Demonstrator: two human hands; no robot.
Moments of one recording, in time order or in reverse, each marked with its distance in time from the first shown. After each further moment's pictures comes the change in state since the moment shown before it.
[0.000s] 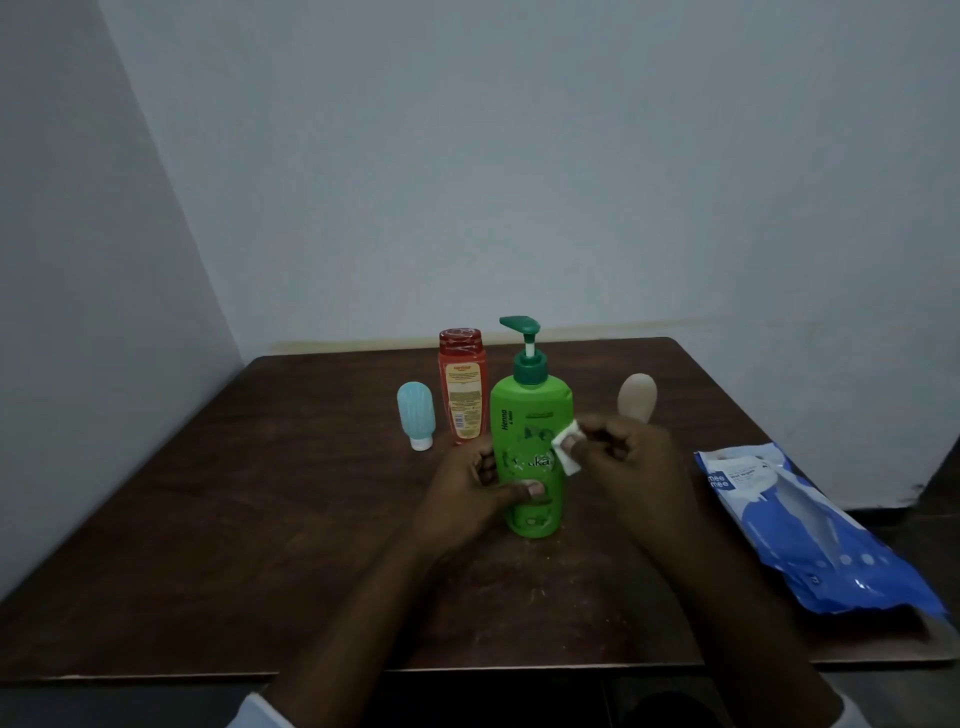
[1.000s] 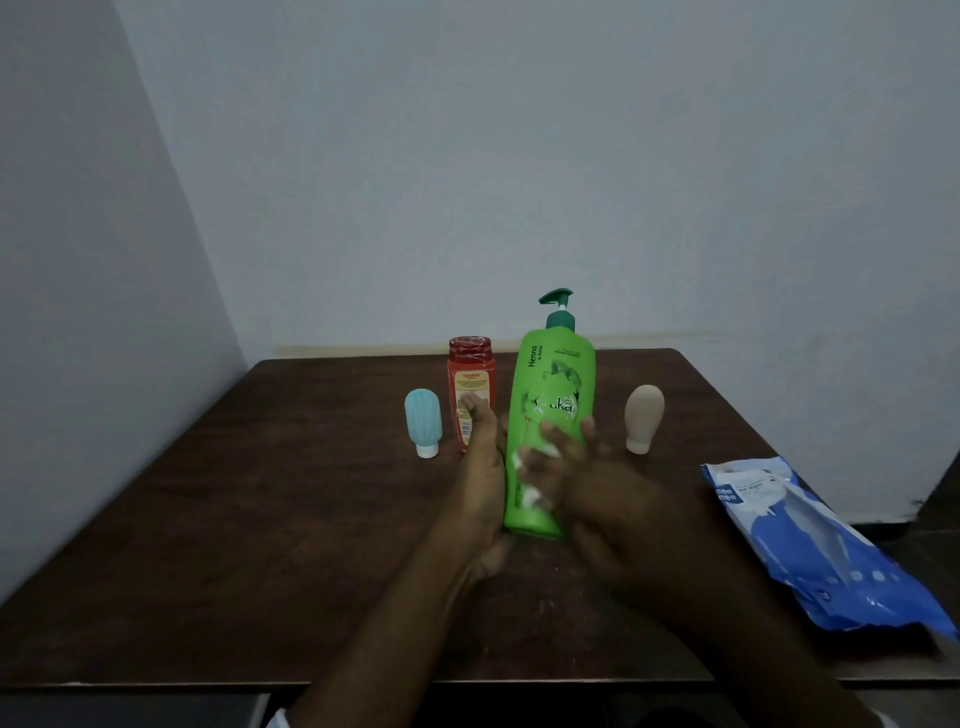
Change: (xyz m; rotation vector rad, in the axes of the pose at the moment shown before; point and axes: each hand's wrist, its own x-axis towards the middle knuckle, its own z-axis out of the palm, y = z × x) left_hand -0.009 0.056 0.031 -0.804 0.012 -0.303; right_hand -0.024 -0.012 0.004 -0.504 -0.298 -0.740
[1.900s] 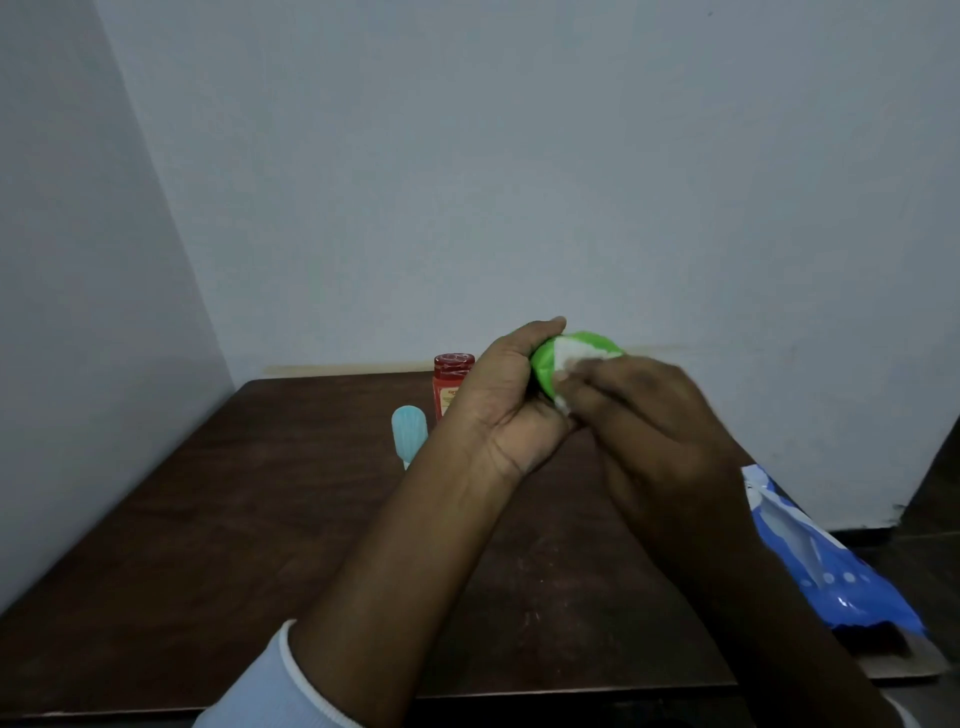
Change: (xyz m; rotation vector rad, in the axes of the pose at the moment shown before) left_hand -0.008 0.074 0.105 -0.134 -0.008 -0.072; right_hand 0.036 -0.033 -0.067 -0.404 0.438 0.007
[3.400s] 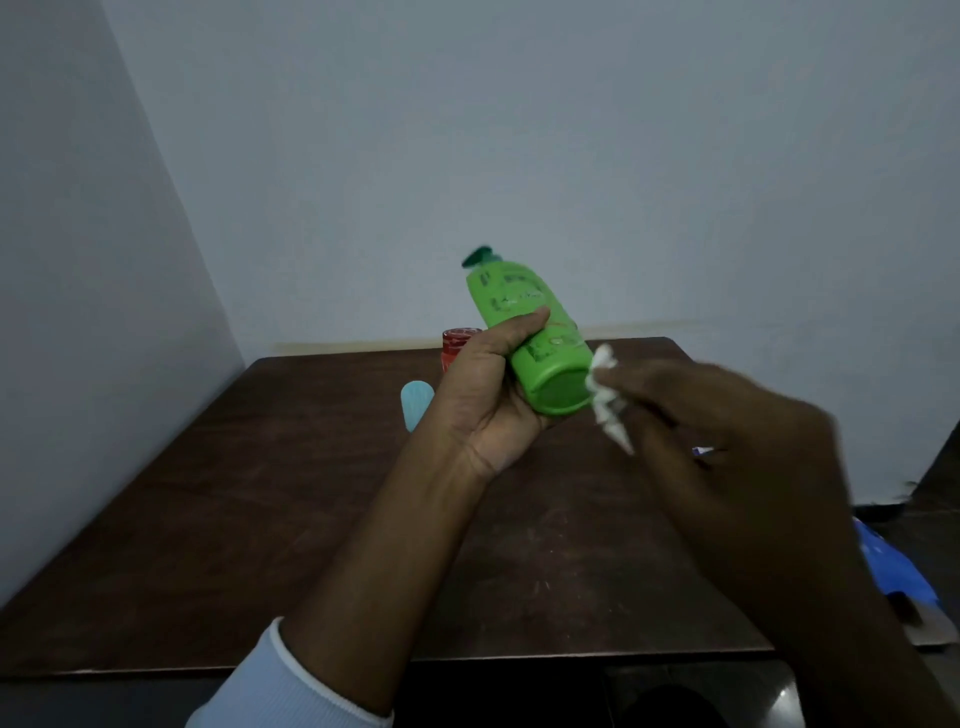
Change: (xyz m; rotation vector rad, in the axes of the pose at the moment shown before) left_hand 0.005 -0.004 -0.038 0.034 -0.008 0.128; right_hand 0.001 -0.026 -0.042 0.211 -0.076 0.339
